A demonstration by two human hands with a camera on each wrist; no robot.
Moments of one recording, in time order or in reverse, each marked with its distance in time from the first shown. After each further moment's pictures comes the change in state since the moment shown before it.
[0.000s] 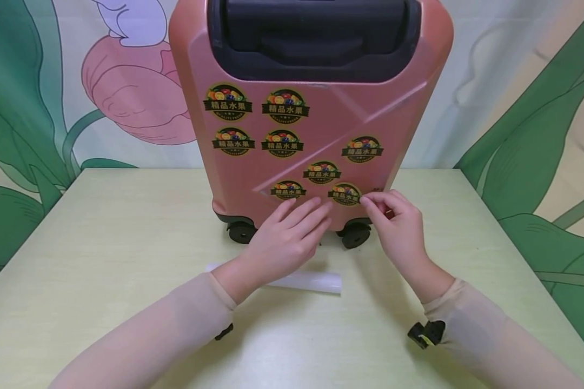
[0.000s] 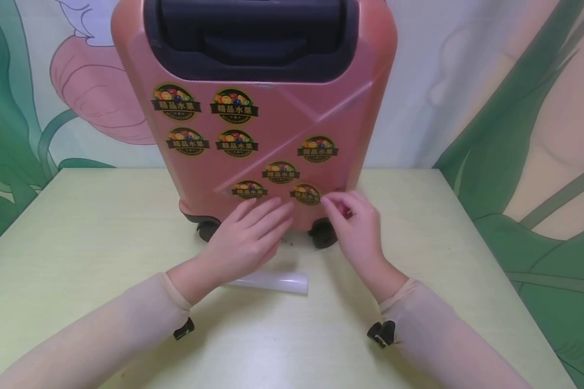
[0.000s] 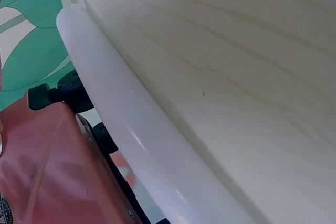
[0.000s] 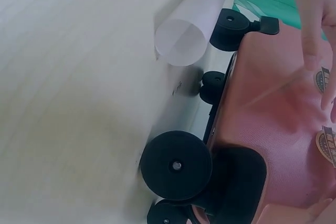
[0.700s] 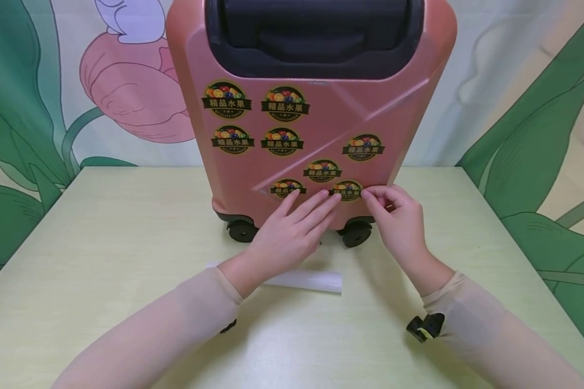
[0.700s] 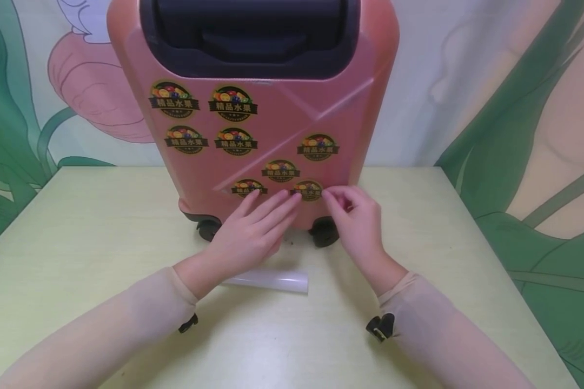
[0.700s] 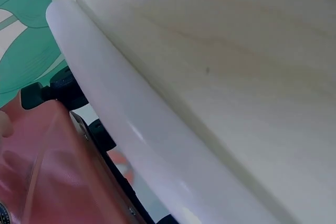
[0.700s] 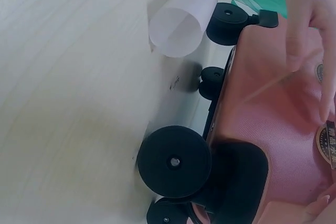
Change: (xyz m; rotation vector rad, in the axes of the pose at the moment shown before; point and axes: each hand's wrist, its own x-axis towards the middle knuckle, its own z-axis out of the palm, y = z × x) left_hand 0.005 -0.001 0.007 0.077 -0.204 -0.003; right_hand 0.008 0.004 0.002 0.004 -0.004 0.052
